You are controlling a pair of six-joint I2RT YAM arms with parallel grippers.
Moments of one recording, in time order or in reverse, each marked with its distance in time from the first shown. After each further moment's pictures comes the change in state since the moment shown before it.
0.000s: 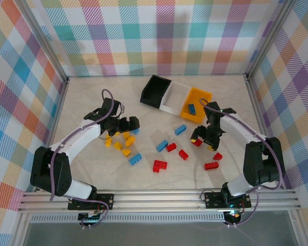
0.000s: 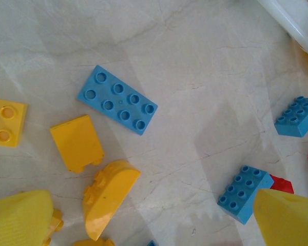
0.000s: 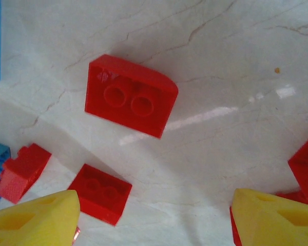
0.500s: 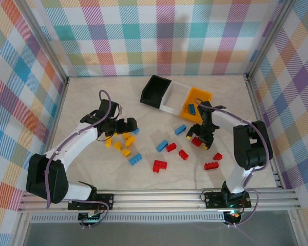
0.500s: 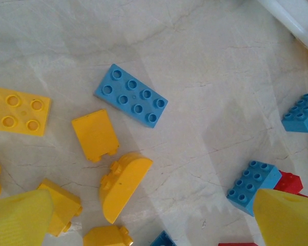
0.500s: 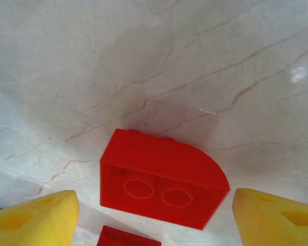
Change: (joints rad) left arm -0.002 -0.066 -0.020 -0.034 -0.049 0.027; right arm 0.021 0.210 0.067 0.091 -0.011 0.114
